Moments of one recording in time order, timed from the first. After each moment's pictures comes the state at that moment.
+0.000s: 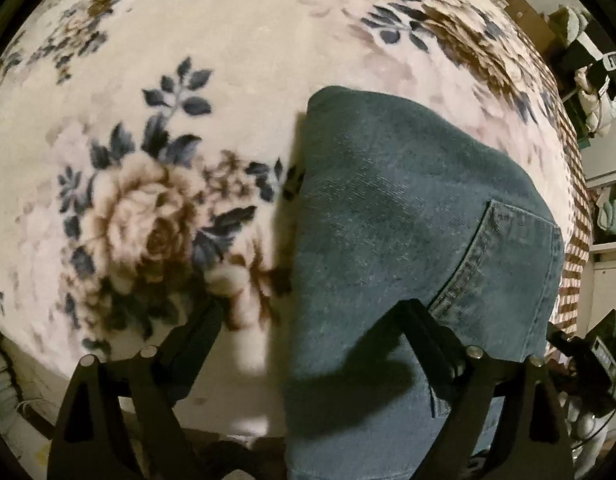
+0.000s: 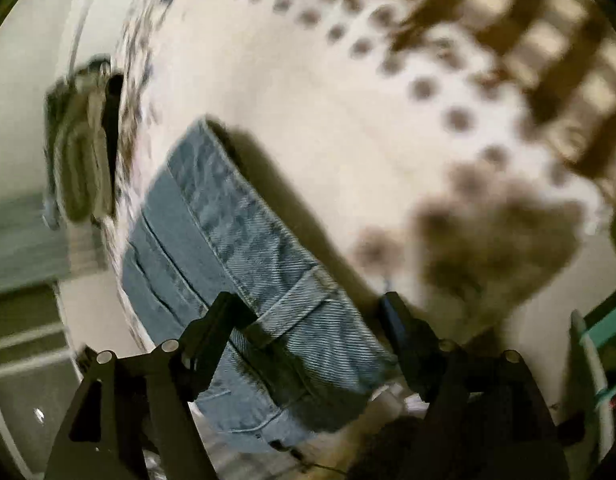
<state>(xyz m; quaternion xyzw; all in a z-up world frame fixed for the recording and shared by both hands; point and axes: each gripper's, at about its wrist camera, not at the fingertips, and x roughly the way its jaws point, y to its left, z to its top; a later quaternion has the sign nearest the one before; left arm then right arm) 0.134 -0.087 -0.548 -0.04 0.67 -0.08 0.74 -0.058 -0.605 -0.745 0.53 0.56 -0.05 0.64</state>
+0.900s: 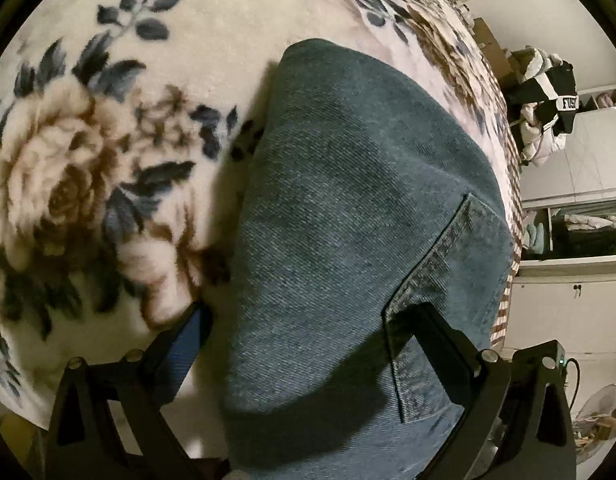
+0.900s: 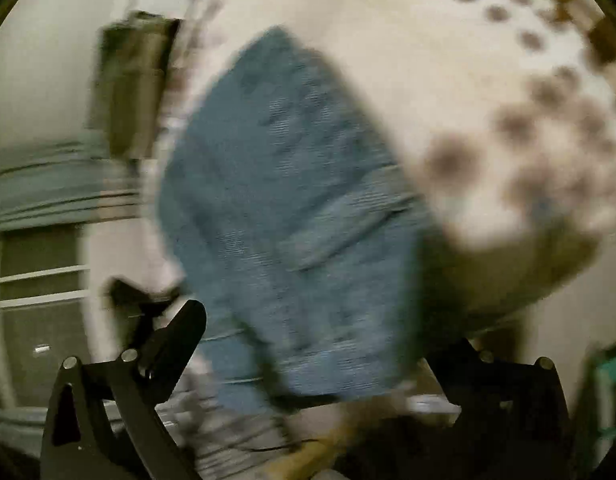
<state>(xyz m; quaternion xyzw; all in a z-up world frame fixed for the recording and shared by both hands) 0.124 -0.075 -0.582 -0.19 0.66 -0.18 0.71 -0.090 -0.574 -0.741 0.57 0.50 0.10 0.64</state>
